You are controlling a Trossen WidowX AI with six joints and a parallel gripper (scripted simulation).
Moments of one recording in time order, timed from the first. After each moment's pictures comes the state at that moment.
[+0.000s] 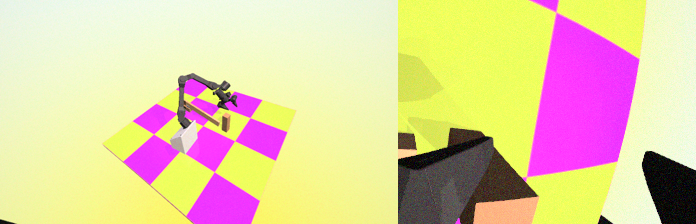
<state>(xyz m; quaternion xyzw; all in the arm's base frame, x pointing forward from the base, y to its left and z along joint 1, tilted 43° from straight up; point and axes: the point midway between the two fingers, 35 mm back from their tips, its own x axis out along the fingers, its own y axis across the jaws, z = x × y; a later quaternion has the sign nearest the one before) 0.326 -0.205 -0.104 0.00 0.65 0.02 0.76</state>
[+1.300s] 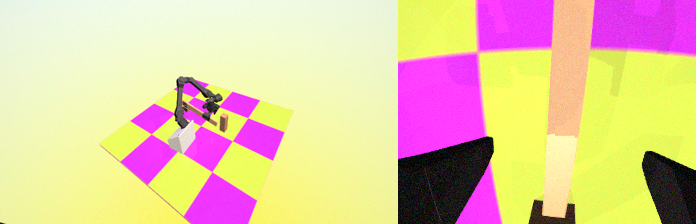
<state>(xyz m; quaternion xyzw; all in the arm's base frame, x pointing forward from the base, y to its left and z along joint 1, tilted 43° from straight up) 0.286 -0.014 -0.108 -0.25 0.33 0.61 0.68</state>
